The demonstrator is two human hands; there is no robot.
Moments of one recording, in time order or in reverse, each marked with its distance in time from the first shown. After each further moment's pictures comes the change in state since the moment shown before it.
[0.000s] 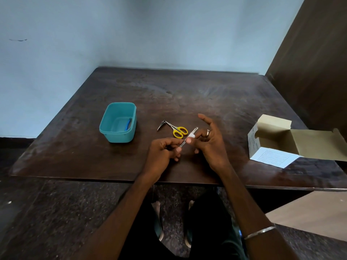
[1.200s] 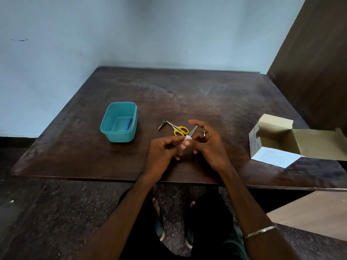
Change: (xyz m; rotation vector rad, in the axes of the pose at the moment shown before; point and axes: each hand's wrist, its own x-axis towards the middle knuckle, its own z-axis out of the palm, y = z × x) left_hand -0.002 0.000 0.004 -0.075 0.033 0.096; right_hand -0.005 -0.008 0.001 -0.105 -0.113 -0.035
